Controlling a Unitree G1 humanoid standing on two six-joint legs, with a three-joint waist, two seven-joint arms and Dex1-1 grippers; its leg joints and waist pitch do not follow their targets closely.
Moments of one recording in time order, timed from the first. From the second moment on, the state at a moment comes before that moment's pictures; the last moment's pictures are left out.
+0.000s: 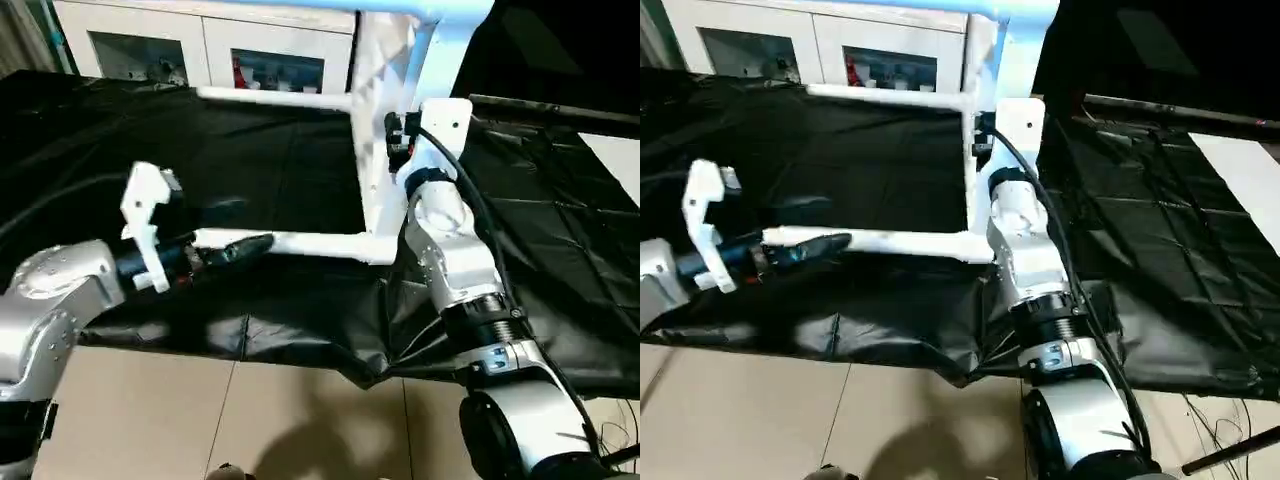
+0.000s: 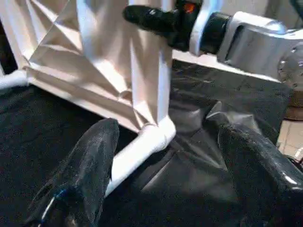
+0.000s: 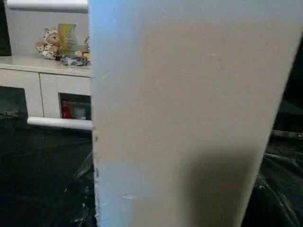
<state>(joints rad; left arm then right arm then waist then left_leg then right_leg) -0.32 0.66 0.04 -0.17 -0.60 0.50 -0.86 -0.80 0.01 -0.03 0.52 0.02 0.07 -0.18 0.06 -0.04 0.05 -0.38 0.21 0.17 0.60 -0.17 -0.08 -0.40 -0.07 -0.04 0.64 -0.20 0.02</state>
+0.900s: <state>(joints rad) -0.39 0.73 -0.06 -0.07 0.05 0.05 -0.46 -0.70 -0.05 -0.01 0.50 0.04 -0.14 -0.01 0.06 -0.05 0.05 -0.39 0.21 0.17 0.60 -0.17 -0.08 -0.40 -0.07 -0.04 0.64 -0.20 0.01</state>
